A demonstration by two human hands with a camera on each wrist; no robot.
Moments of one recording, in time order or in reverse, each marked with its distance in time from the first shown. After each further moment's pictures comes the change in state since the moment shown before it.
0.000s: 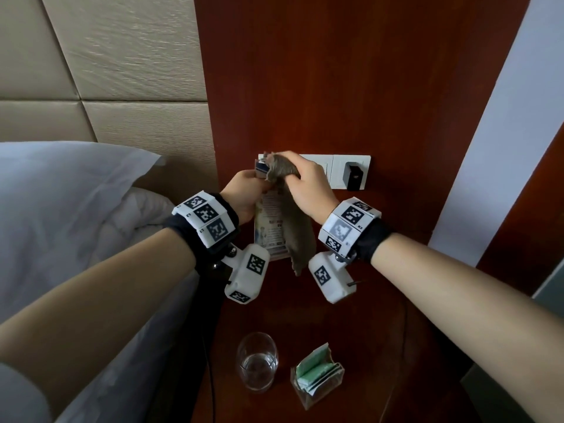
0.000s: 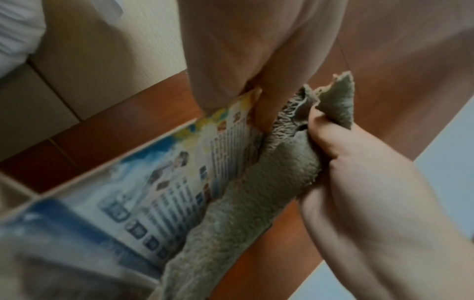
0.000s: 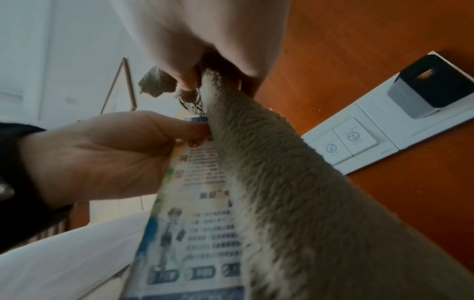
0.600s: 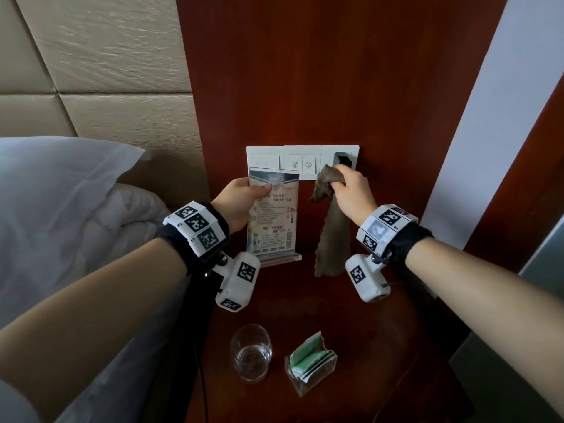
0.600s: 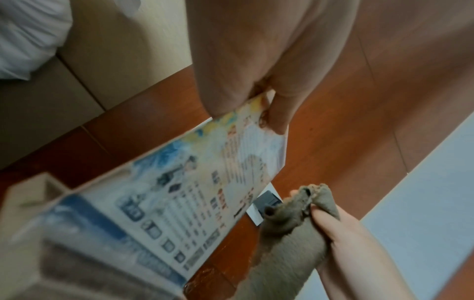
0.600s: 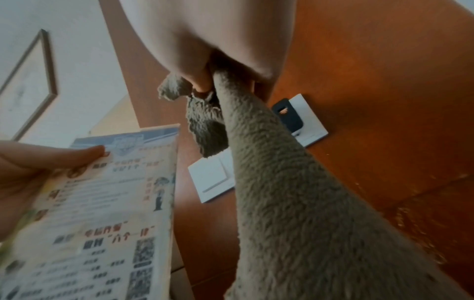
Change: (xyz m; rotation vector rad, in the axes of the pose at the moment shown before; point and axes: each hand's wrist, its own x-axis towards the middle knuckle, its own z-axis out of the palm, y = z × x) left_hand -0.002 -0.023 0.000 -0.063 -0.125 -0.097; right_hand -0.026 0.070 -0.050 -0.120 0.120 0.262
